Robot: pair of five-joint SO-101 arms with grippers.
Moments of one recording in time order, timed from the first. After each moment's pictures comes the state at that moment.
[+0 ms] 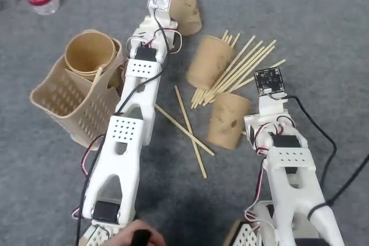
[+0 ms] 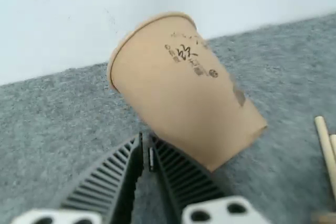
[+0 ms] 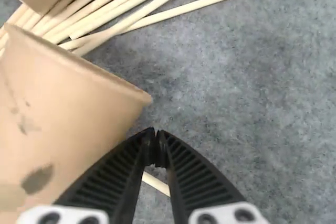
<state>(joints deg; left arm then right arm) 2.9 86.2 -84.0 36.1 1.3 -3.6 -35.0 67.3 28.8 10.7</state>
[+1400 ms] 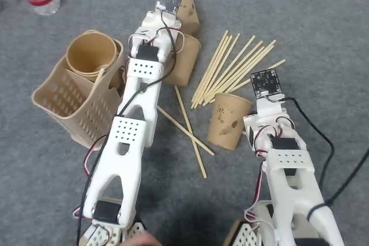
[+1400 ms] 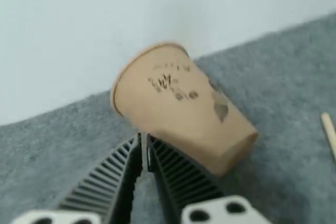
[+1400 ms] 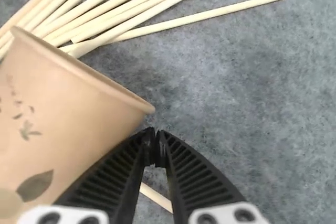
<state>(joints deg) 4.2 88.1 -93.6 48.3 -9.9 -3.7 -35.0 69.6 23.7 14.2</state>
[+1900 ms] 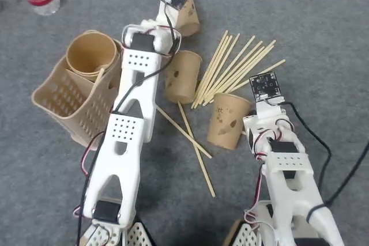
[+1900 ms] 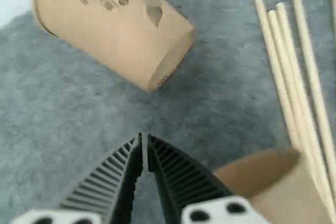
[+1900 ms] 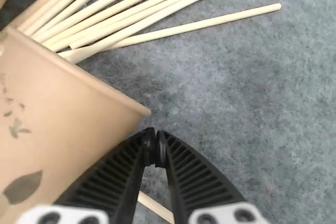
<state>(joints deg) 4.2 77.8 -94.7 77.6 -14.5 -3.5 -35.0 72.6 17.9 14.6</state>
